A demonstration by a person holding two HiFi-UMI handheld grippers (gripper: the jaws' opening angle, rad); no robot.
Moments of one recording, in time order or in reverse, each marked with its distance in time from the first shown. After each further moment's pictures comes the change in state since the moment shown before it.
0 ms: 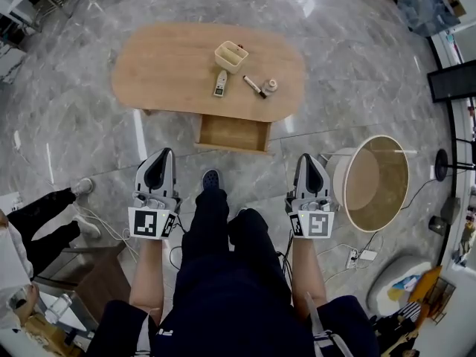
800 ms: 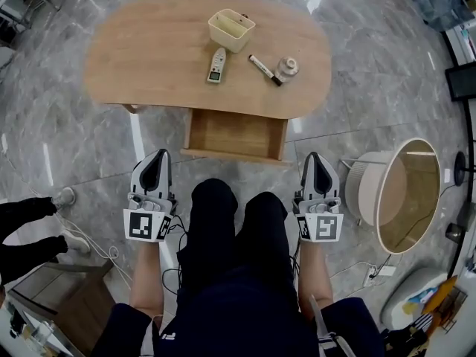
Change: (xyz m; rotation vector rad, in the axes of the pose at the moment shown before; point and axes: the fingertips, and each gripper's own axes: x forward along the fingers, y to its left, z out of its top) left arm 0.050 0.021 -0.265 0.026 0.013 -0.006; right arm 0.038 -0.028 -0.252 -0.043 -0.030 0.018
